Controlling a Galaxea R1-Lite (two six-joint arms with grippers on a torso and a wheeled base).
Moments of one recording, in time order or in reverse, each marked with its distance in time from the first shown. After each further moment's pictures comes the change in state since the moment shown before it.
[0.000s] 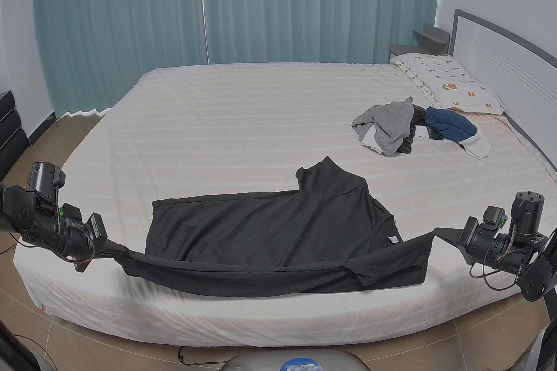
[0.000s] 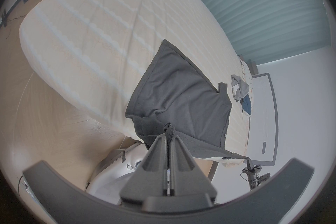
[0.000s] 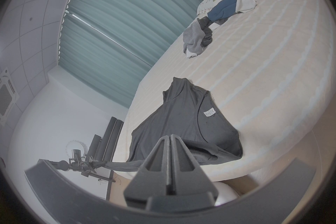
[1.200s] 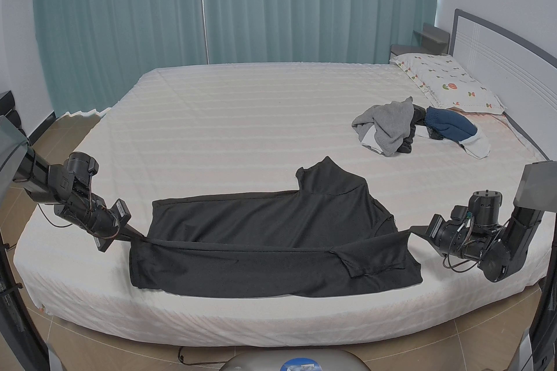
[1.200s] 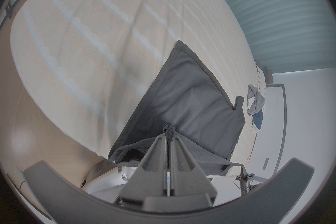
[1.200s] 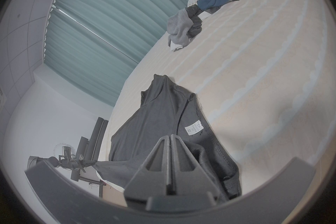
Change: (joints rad) left arm -0.025 0.391 -0.387 0.077 0.065 -0.095; right arm 0.024 0.381 -0.319 0.024 -0.083 -0.014
